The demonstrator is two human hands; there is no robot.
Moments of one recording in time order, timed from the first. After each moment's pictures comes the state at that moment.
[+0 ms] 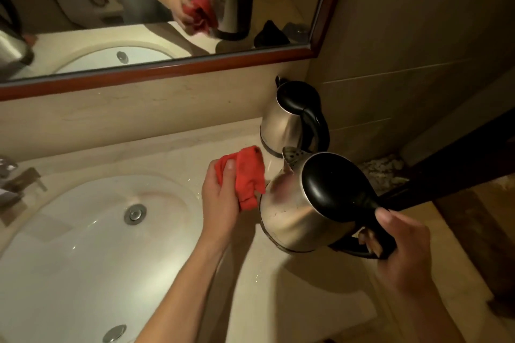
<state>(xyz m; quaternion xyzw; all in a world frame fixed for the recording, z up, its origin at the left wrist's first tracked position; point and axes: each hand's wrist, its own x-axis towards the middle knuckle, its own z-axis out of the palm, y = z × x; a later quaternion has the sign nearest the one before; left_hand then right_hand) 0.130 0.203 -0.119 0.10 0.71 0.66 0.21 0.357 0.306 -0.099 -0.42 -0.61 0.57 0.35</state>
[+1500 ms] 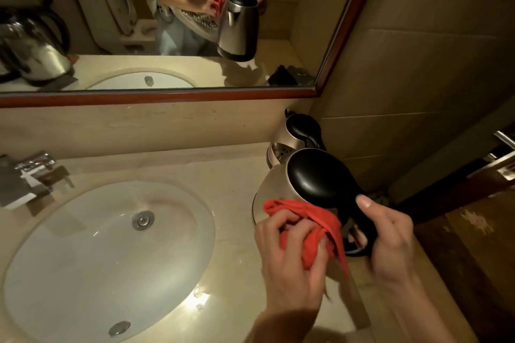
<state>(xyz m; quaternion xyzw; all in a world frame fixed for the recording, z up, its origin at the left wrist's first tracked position) 0.253 0.149 -0.060 0.33 0.70 0.64 -0.03 0.326 0.267 -0.025 -0.38 -0.63 0.58 0.36</state>
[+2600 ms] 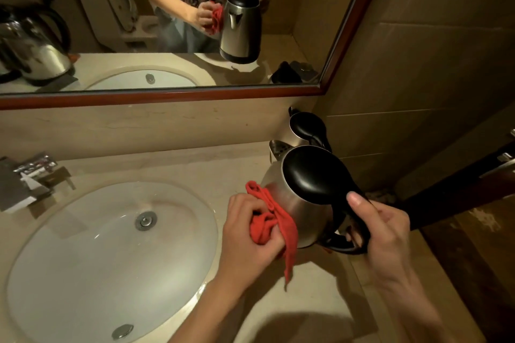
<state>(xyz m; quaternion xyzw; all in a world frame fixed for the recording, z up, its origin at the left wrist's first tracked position) 0.170 0.143 -0.092 0.37 0.67 0.64 0.02 0.311 0.270 -0.028 -0.38 -0.66 0.54 0.35</state>
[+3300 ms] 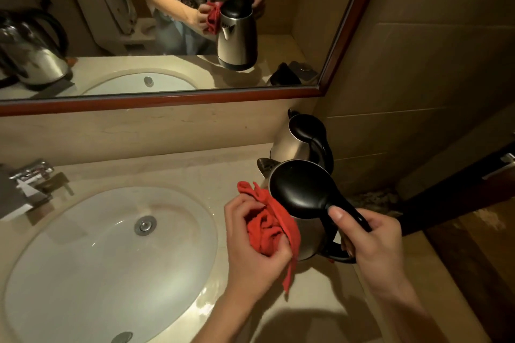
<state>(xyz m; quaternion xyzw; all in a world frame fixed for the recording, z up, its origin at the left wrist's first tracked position) 0.185 0.151 -0.092 0.31 0.64 0.70 0.05 0.309 0.270 -0.039 -0.35 -0.69 0.54 0.32</state>
